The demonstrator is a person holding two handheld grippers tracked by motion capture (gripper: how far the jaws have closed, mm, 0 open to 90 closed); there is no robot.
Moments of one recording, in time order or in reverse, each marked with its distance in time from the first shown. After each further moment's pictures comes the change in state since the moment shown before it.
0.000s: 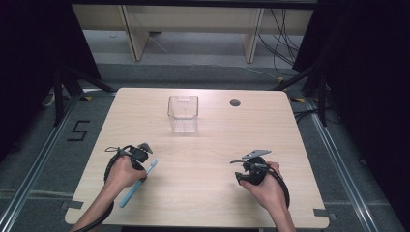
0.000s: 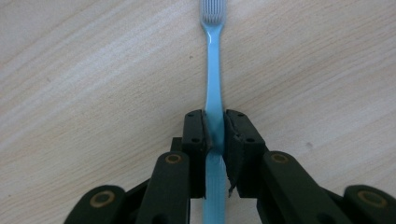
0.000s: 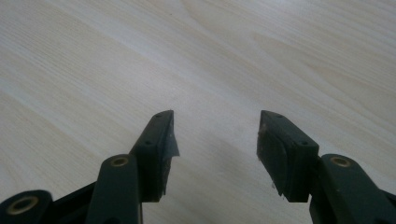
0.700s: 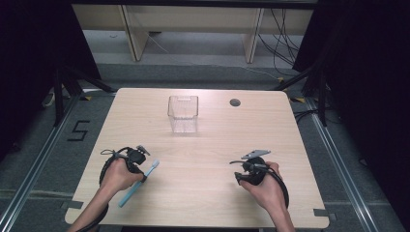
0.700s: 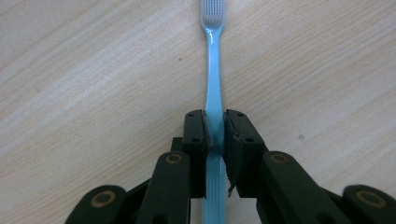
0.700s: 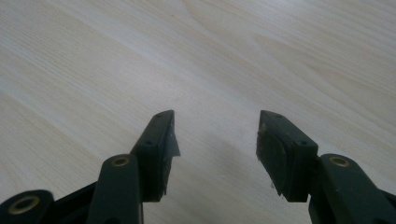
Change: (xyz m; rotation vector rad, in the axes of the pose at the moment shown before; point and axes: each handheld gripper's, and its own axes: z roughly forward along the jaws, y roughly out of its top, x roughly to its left) left arm 0.007 -0.012 -0.001 -0.081 -0.069 0.052; right arm 0.001 0.000 0.002 -0.005 0.007 -0.003
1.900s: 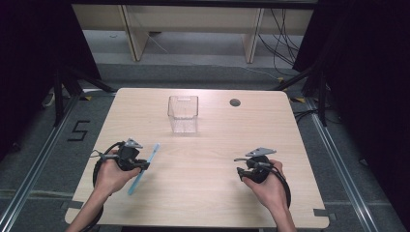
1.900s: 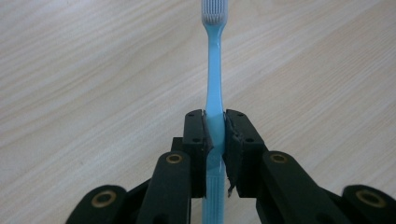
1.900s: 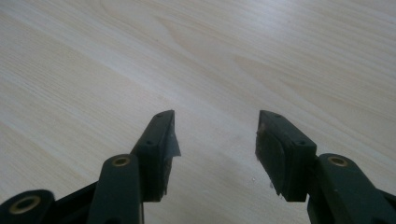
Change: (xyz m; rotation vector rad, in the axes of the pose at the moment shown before) left arm 0.006 -0.008 -0.029 -0.383 -0.035 0.063; right arm -0.009 0.000 -0.004 -0.072 -0.032 0.029
